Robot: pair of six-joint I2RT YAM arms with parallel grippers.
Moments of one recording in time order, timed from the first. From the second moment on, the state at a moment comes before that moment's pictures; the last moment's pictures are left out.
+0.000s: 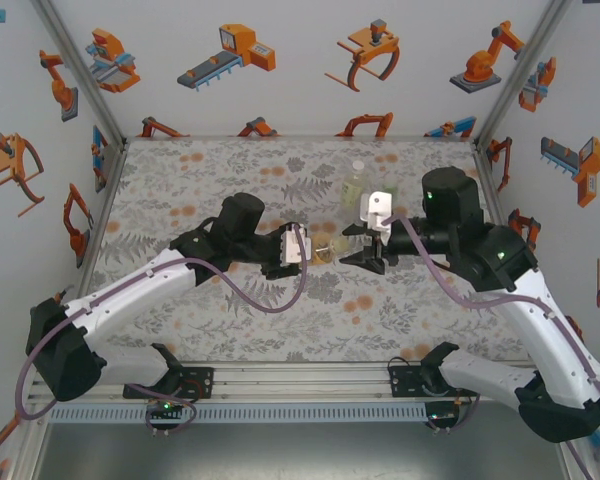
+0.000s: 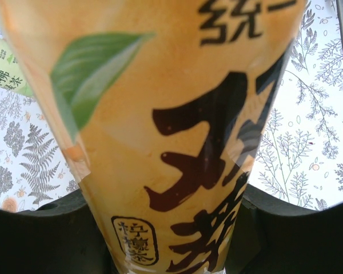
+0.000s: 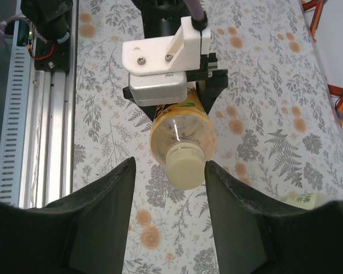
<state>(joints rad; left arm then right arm) -0.84 1.28 1.03 -0.36 0.51 0.75 0.64 1.03 1.41 -0.87 -0.72 -0.62</state>
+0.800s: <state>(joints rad) -0.84 1.28 1.03 -0.37 0.51 0.75 0.65 1.02 1.36 -0.81 -0.66 -0.63</state>
